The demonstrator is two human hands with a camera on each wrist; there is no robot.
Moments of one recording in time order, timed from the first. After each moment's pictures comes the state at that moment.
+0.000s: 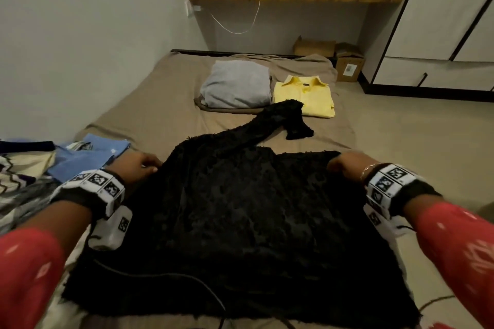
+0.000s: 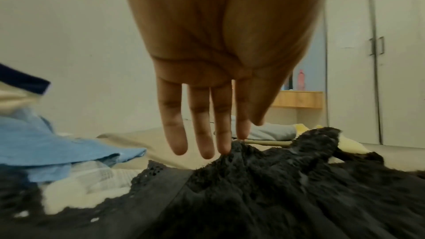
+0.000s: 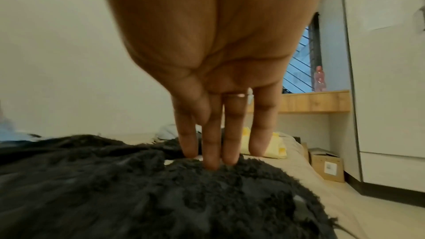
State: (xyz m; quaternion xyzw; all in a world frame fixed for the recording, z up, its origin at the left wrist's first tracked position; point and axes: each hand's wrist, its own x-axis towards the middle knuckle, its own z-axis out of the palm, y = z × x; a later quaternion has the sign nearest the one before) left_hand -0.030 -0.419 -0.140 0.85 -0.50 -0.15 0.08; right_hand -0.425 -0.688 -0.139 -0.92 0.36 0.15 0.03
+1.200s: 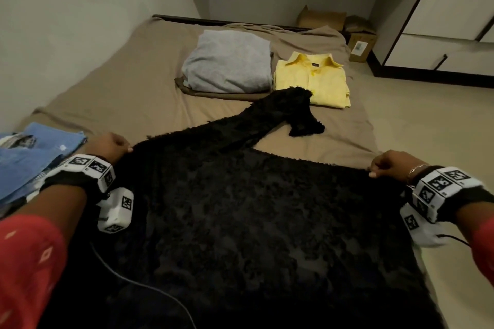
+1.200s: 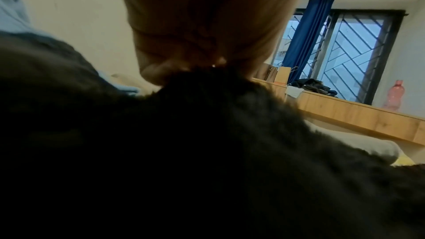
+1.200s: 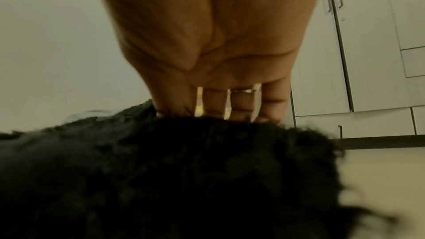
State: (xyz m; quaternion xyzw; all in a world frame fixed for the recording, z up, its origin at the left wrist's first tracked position) left_hand 0.032 -0.512 -0.198 0.92 -0.30 -0.15 0.20; right_hand -0.448 -0.810 -0.199 -0.85 0.47 0.14 0.19
